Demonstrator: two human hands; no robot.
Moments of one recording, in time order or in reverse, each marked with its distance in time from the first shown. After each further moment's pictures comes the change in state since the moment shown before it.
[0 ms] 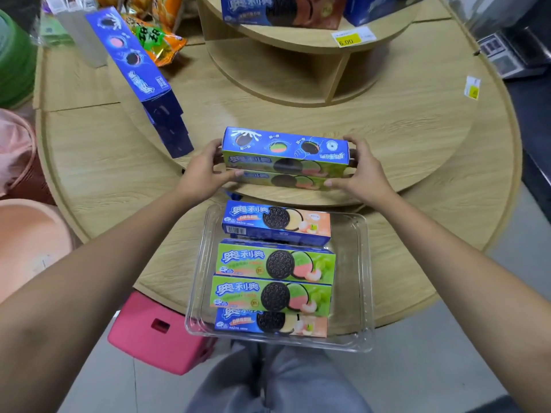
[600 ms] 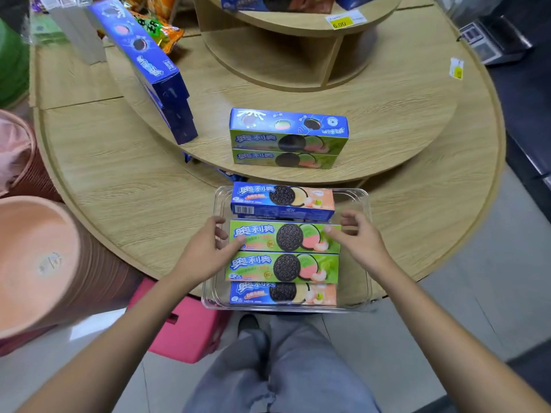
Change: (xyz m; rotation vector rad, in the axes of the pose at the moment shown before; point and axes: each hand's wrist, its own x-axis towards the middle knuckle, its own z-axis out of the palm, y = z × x) left_hand -0.164 -0.022 0.026 0.155 -0.099 -0.282; right_hand -0.154 0.030 0.053 0.149 0.055 0.354
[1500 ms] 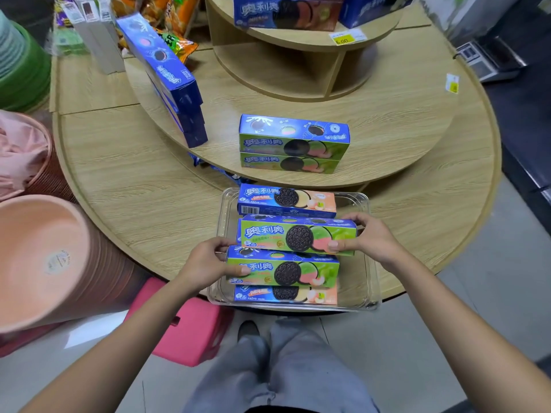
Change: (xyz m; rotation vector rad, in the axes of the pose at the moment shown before) left_hand -0.023 -0.016 -0.003 -0.321 -0.145 -0.141; right_hand -0.001 -0.011 -0.026 0.002 -0.188 0.018
